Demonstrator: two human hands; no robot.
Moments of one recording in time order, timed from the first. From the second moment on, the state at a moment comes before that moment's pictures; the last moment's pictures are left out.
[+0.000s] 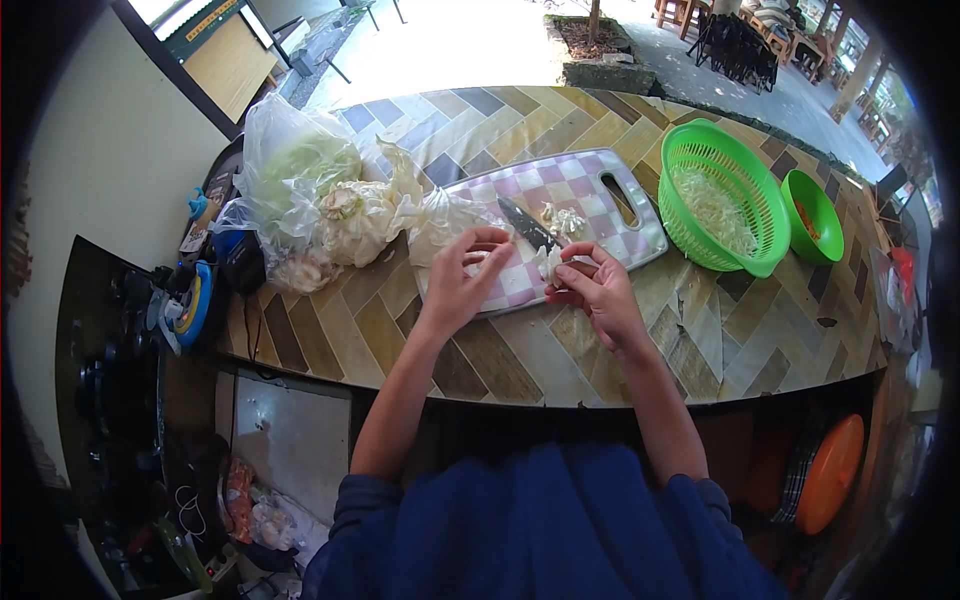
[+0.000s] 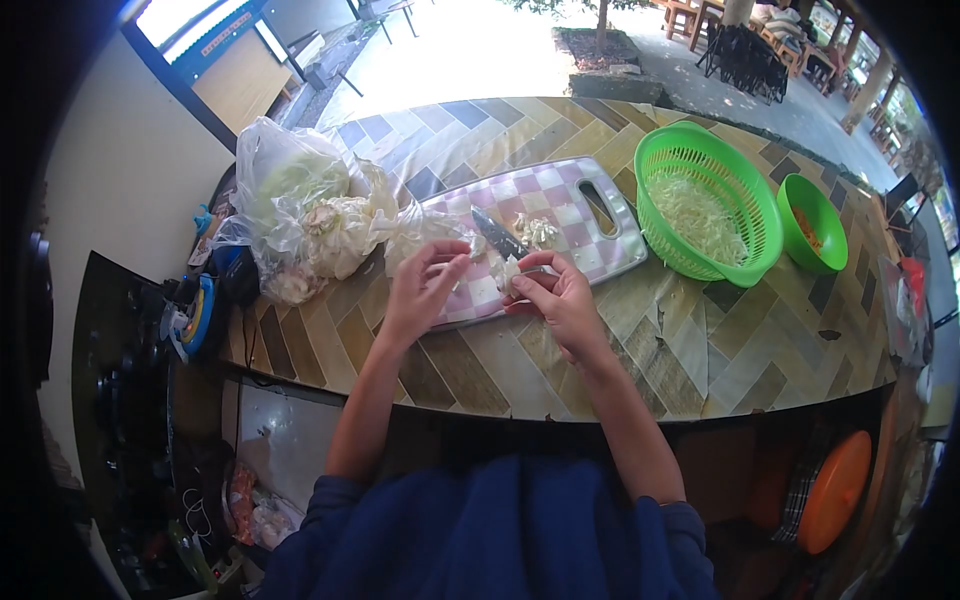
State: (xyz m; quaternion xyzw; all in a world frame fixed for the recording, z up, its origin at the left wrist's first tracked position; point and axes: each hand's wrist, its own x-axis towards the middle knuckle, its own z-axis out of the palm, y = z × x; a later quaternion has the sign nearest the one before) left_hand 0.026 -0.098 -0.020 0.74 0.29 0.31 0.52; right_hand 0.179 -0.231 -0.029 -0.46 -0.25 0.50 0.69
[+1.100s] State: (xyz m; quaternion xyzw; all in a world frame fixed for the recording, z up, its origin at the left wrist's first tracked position) left_hand 0.022 -0.084 -0.031 0.70 0.31 0.36 0.52; right_hand 0.174 -0.255 -0.013 -0.70 -0.45 0.21 0.52
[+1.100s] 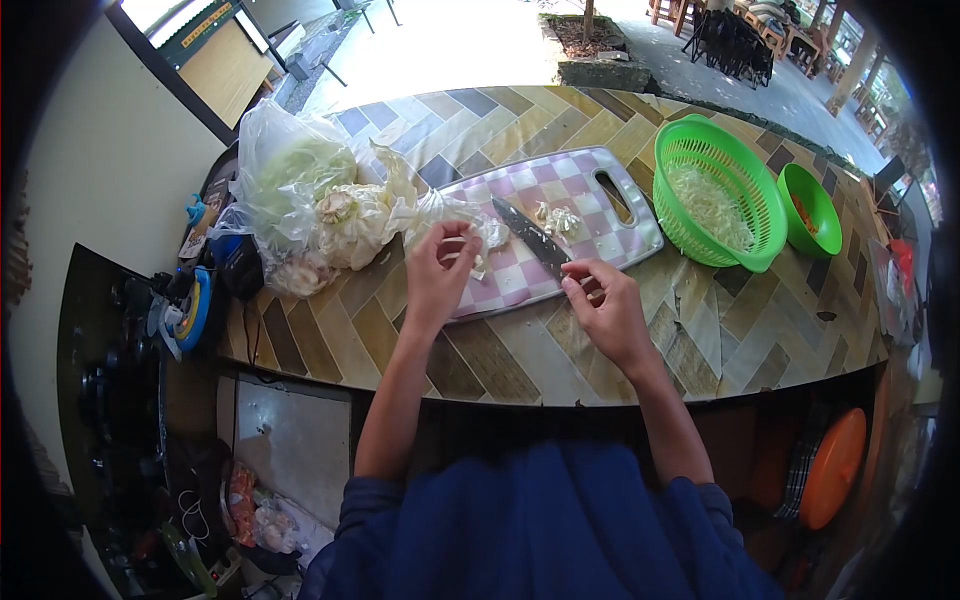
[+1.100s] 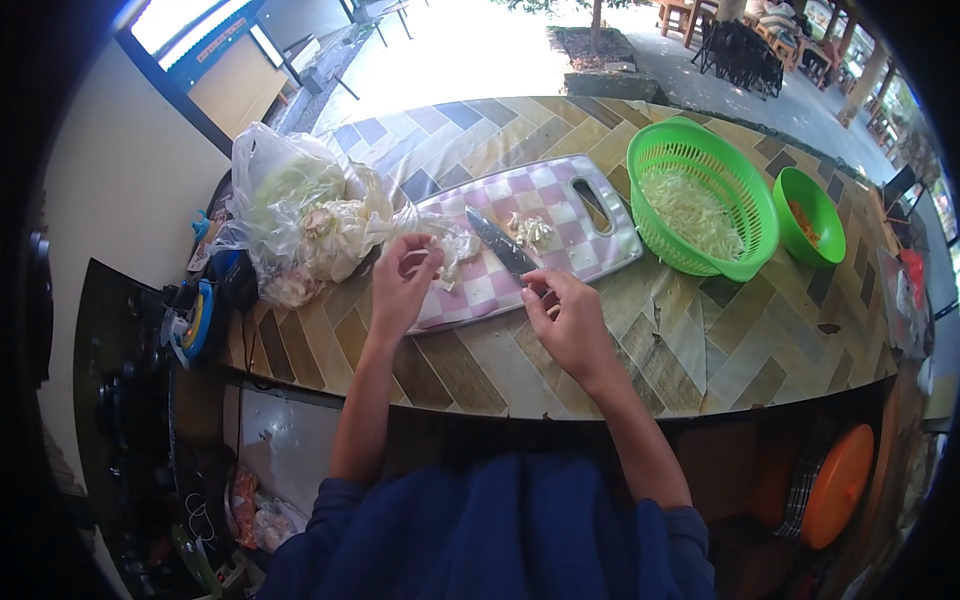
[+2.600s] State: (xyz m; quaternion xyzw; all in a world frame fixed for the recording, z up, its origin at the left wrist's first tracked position) left_hand 0.085 -0.111 -0.048 0.93 0.25 0.24 0.08; right_hand 0.174 -0.311 -0.029 -0.75 -0.42 0.25 0.44
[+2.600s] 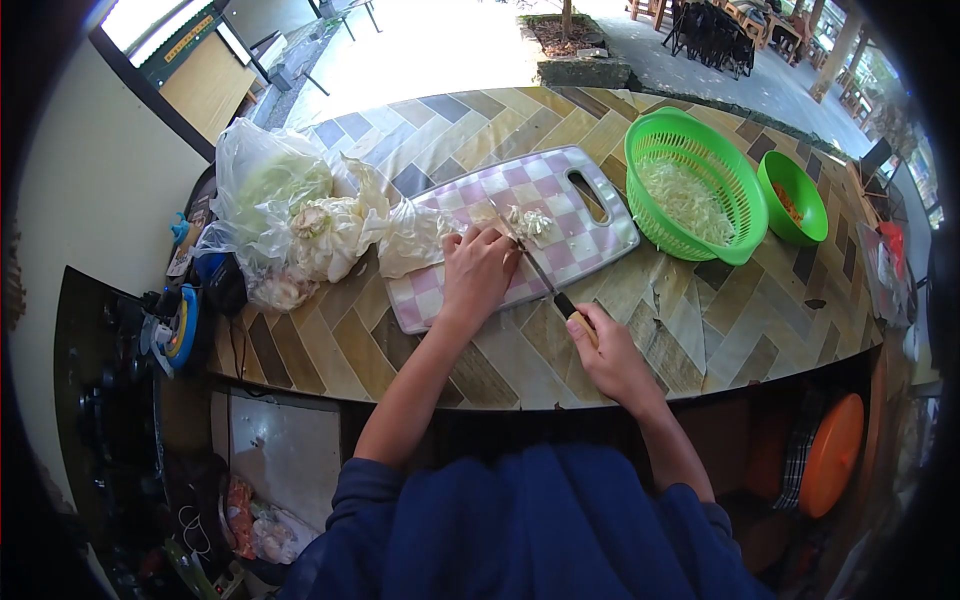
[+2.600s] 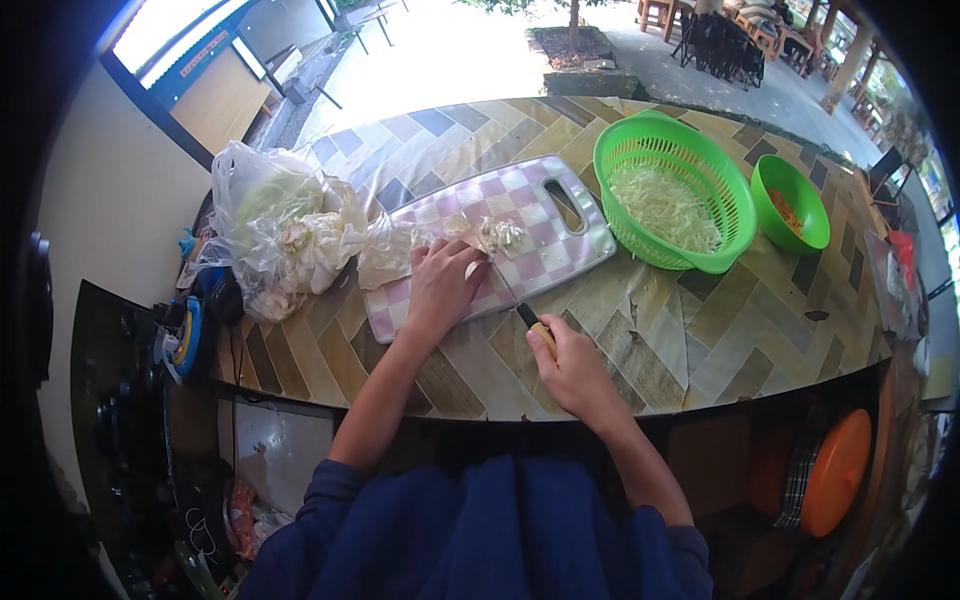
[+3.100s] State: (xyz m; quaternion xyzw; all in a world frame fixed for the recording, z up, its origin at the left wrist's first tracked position) left_hand 0.079 -0.122 -0.054 0.93 0.26 0.26 0.08; right_hand 0.155 -0.293 -0.017 -0.83 -0.46 0.21 0.26
